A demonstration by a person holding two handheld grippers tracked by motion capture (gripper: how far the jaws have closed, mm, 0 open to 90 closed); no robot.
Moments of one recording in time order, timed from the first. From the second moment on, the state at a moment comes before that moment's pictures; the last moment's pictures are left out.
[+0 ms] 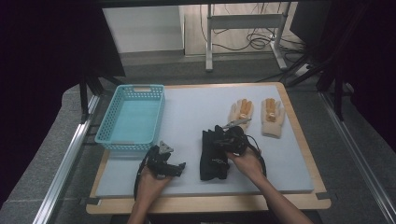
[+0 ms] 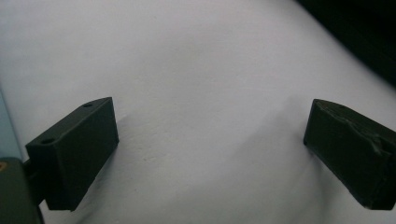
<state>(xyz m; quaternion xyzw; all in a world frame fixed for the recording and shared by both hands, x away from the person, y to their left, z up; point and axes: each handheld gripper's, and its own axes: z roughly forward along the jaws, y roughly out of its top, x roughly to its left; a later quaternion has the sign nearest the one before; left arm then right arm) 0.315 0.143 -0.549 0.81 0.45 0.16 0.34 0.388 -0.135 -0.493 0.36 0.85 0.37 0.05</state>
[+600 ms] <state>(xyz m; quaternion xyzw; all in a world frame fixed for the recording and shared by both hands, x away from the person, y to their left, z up) 0.315 0.143 -0.549 0.81 0.45 0.16 0.34 0.393 -0.166 -0.482 0.36 0.84 0.39 0.09</state>
